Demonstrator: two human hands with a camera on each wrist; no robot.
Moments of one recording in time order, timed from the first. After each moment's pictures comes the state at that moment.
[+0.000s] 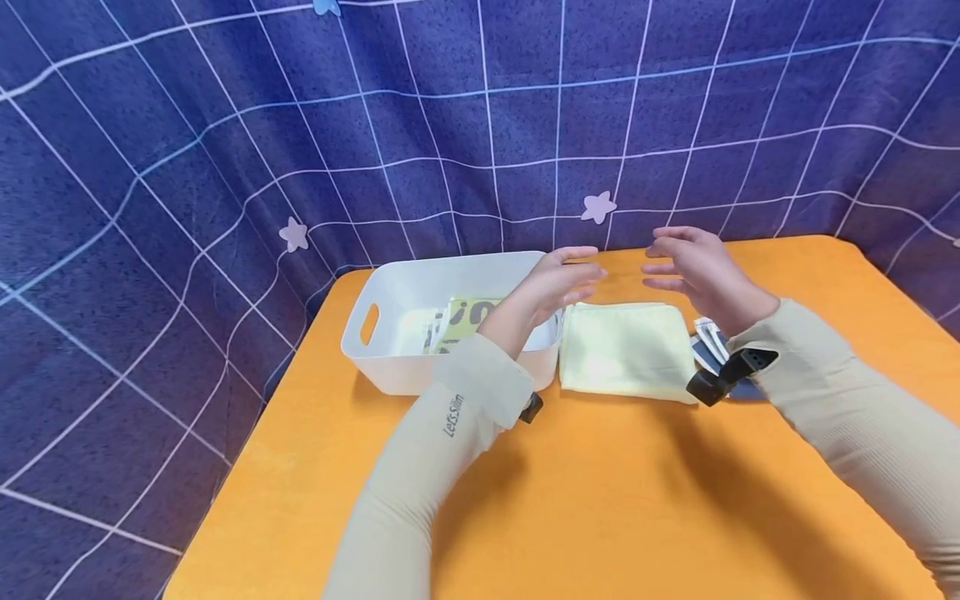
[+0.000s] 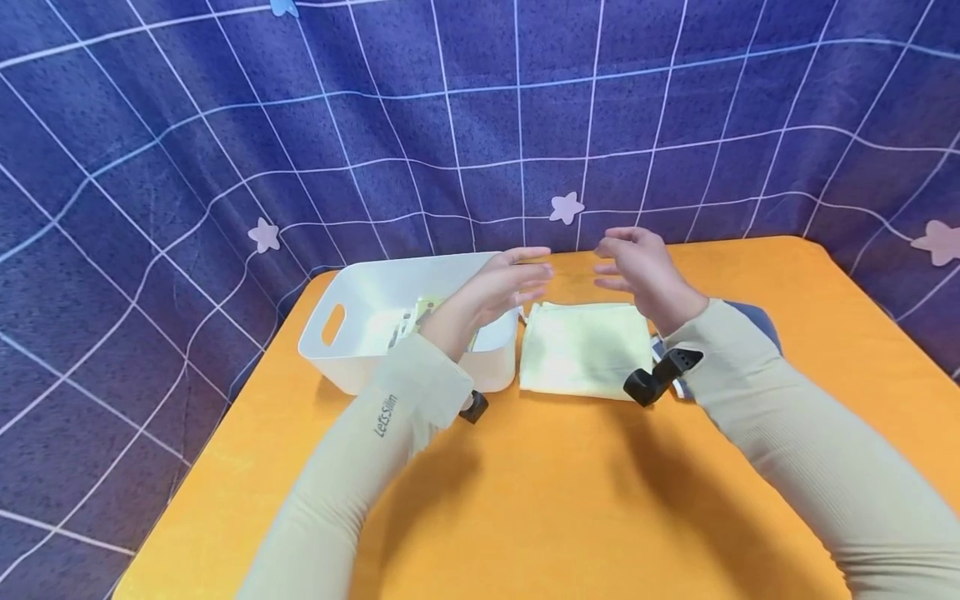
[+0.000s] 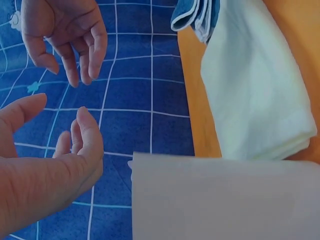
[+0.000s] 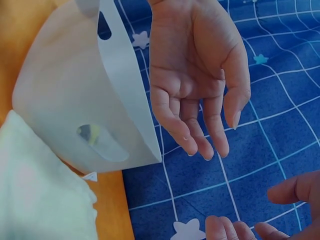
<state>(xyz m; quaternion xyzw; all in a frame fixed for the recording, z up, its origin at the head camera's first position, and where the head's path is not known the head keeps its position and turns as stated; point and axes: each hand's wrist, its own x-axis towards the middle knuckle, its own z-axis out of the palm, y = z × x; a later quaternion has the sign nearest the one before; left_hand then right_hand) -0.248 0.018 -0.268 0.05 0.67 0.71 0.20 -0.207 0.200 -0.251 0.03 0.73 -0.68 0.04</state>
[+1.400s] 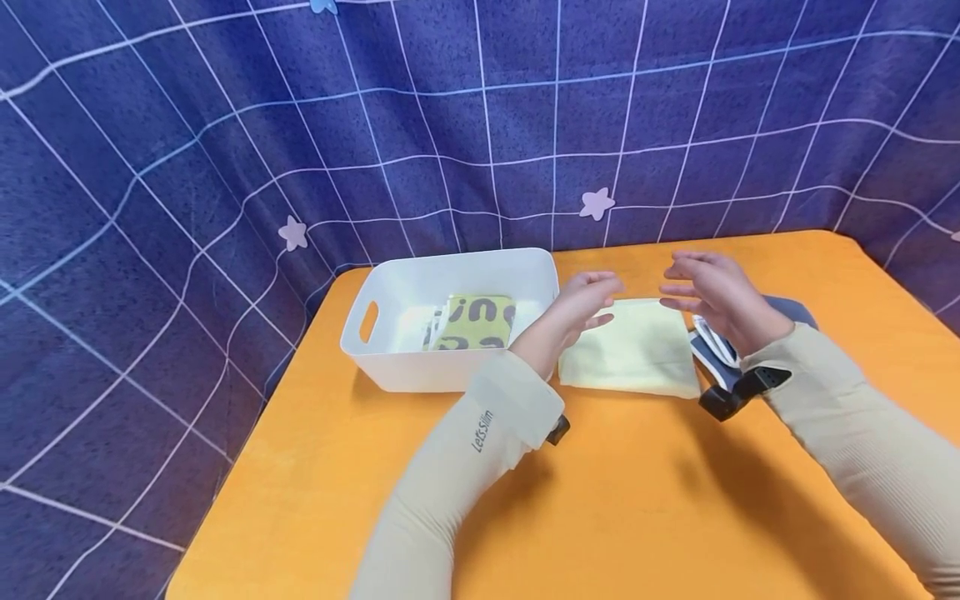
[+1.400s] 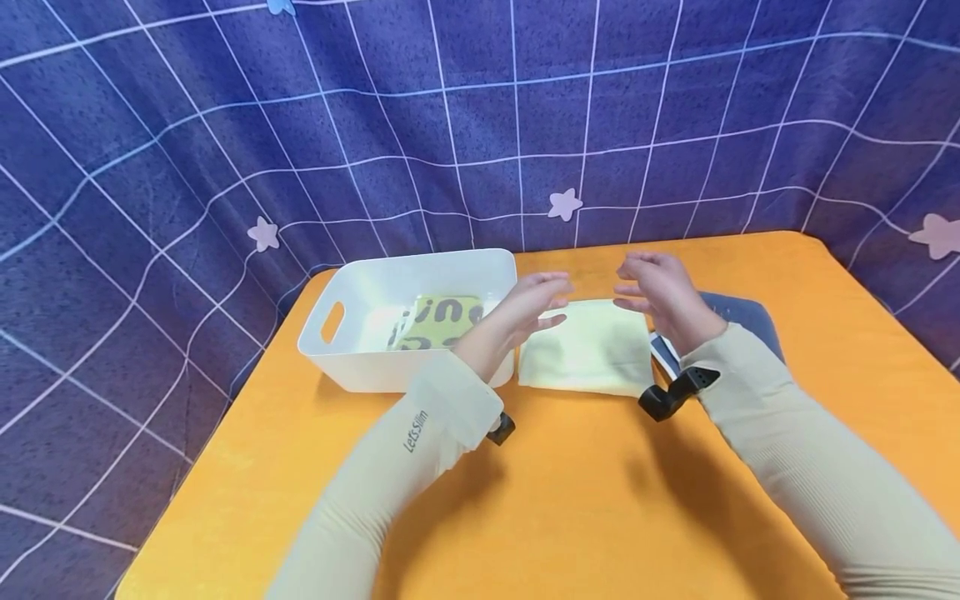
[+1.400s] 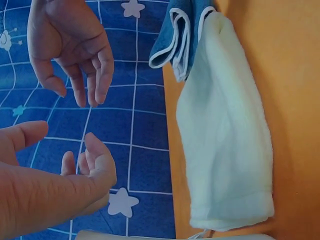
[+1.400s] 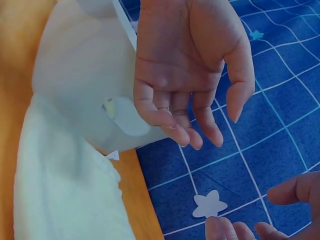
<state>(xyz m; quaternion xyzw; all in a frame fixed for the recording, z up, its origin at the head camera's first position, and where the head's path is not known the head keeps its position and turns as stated) -0.227 0.051 -0.295 0.01 0.69 0.70 0.19 -0.204 0.226 -0.283 0.07 0.71 -0.69 0.07</state>
